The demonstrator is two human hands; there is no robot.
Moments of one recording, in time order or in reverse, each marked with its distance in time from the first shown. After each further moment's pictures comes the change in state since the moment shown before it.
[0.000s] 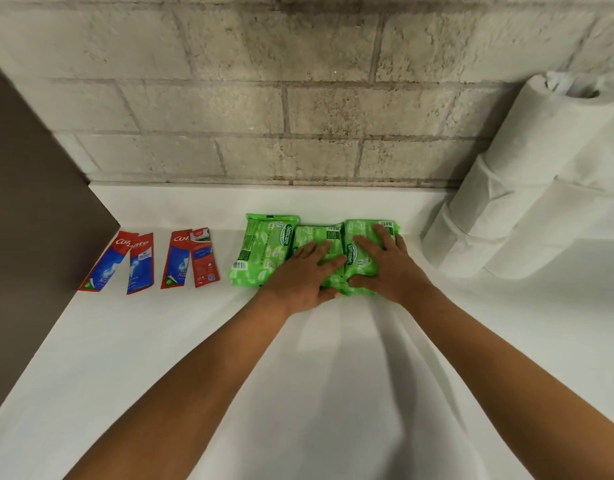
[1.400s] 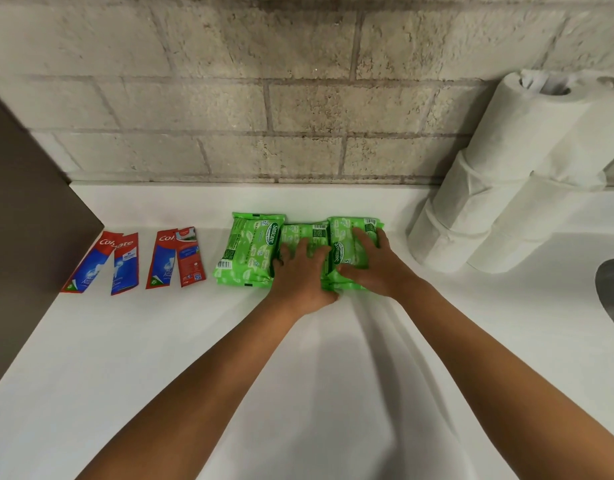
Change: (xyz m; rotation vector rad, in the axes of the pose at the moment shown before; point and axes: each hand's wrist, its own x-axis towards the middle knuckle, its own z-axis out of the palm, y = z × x) left_hand 0.006 0.032 0.003 -0.208 0.071 -0.311; right_hand -0.011 -0.004 -0.011 0.322 -0.075 0.171
